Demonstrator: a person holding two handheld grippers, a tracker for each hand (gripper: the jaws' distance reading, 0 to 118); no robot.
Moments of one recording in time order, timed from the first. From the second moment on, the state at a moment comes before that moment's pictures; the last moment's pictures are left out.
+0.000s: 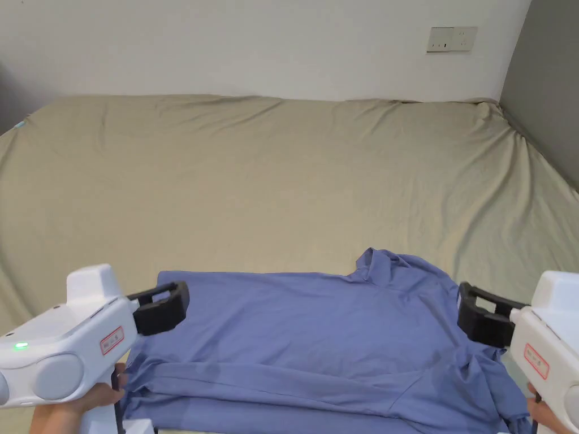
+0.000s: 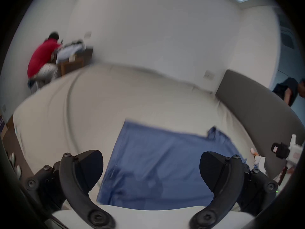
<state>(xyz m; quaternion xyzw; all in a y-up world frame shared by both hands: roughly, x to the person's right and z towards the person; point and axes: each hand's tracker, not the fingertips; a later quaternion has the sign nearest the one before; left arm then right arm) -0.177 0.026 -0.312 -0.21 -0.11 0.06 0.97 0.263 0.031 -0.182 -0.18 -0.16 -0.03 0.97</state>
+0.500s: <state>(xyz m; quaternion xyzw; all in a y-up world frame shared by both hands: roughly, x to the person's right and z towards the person) -0.131 0.034 -0.310 -0.10 -0.12 0.01 0.99 0.225 0.049 -0.200 -0.09 -0.17 0.05 0.98</state>
